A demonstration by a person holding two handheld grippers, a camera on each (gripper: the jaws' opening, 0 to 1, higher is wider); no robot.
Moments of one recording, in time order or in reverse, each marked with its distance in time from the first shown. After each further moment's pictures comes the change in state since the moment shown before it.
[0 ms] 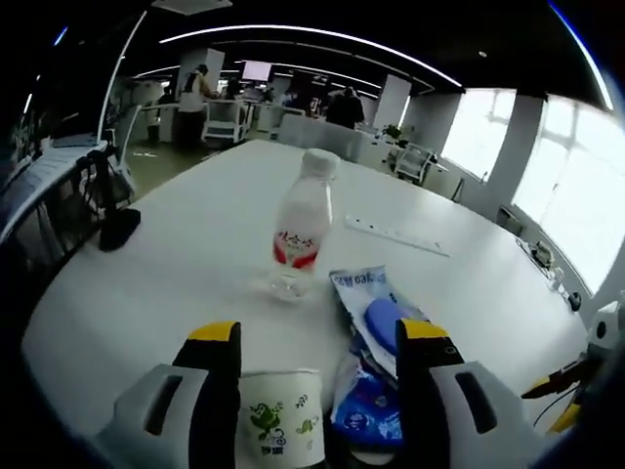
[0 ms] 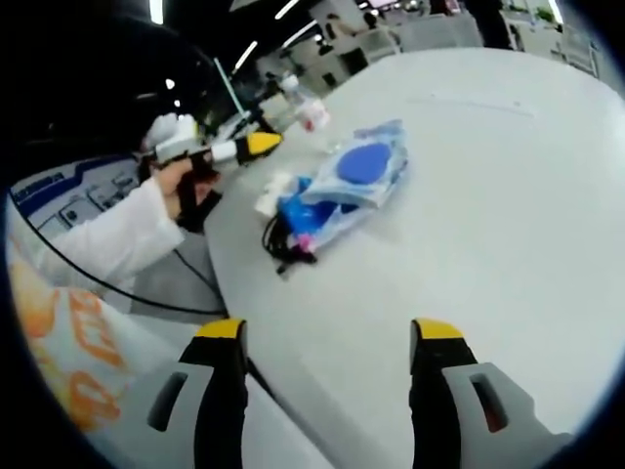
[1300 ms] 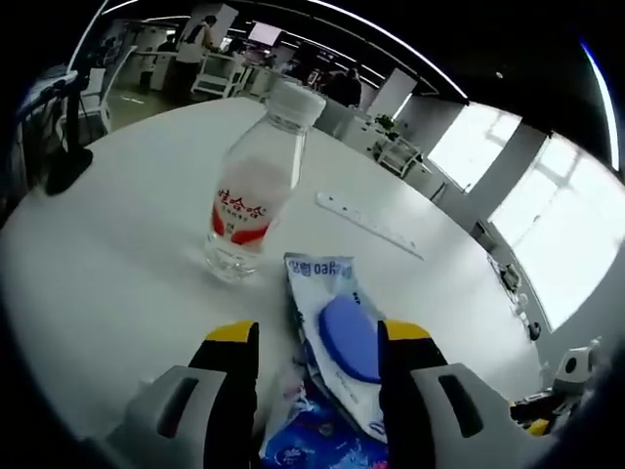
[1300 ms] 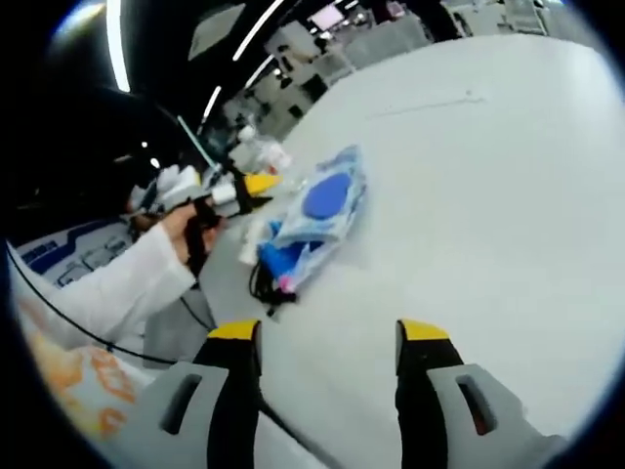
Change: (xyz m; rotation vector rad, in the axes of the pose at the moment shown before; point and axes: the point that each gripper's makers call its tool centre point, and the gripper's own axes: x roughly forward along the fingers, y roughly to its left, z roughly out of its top) left arm 0.058 -0.041 -0.022 -0.185 0.135 -0.152; right arm -0.015 -0.029 0.026 0.235 -0.159 -0.028
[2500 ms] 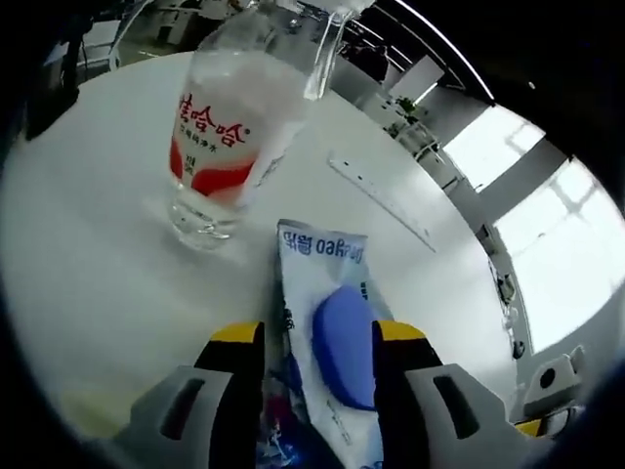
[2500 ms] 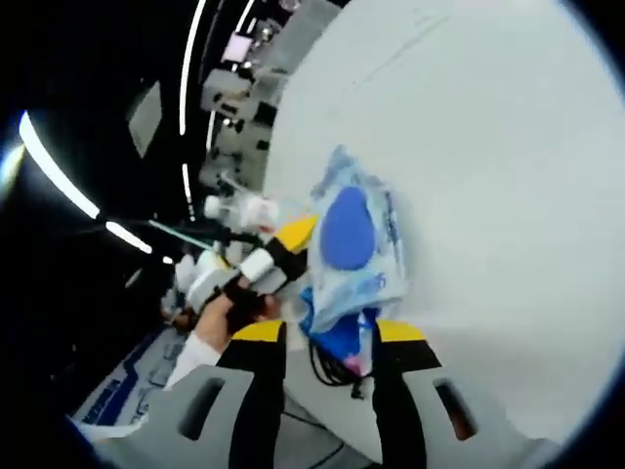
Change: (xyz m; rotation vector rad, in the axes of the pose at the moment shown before) left arm 0.052 -0.001 -0.025 -0.167 0.139 0.001; right arm 0.103 0.031 0.054 0.539 -0.006 0.116
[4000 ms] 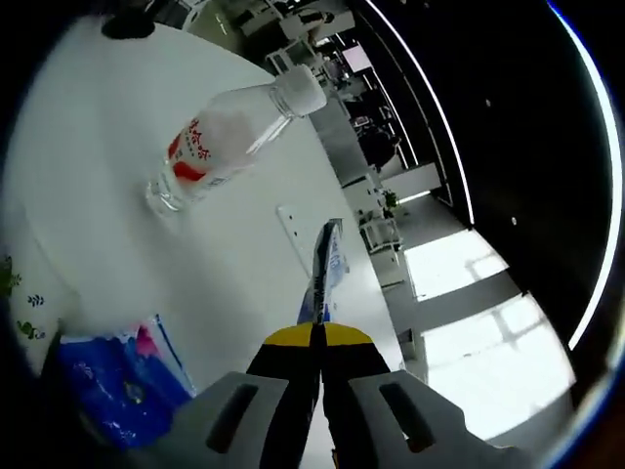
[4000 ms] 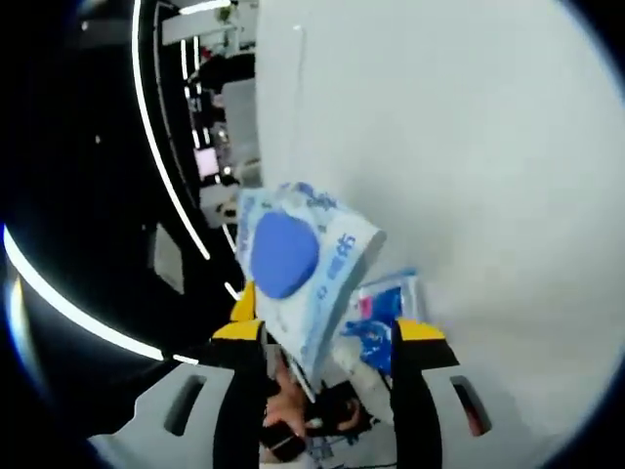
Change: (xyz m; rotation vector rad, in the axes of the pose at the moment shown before) left arm -0.063 -0.091 0.028 -0.445 -0.289 -0.252; right arm -0.018 0.004 0.021 0.578 -0.350 0.292
